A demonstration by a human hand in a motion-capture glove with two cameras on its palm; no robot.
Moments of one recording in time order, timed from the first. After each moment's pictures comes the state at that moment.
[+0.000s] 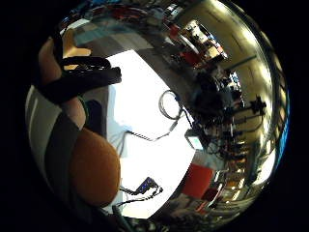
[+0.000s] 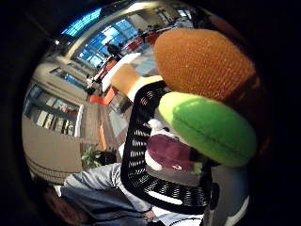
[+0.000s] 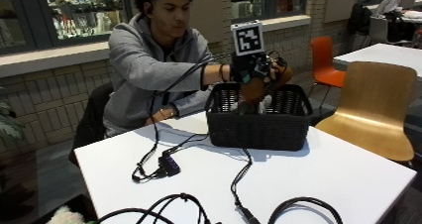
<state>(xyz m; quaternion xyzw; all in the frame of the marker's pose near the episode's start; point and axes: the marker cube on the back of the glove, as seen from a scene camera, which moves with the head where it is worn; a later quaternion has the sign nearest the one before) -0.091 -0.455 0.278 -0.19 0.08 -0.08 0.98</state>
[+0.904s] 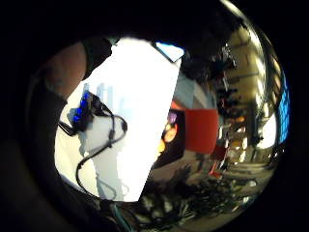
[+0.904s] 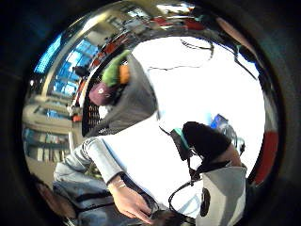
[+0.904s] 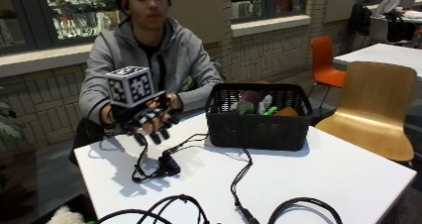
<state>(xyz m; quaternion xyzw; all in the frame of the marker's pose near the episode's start) 0.127 -0.178 0.159 -0.24 0.15 0.14 0.95</state>
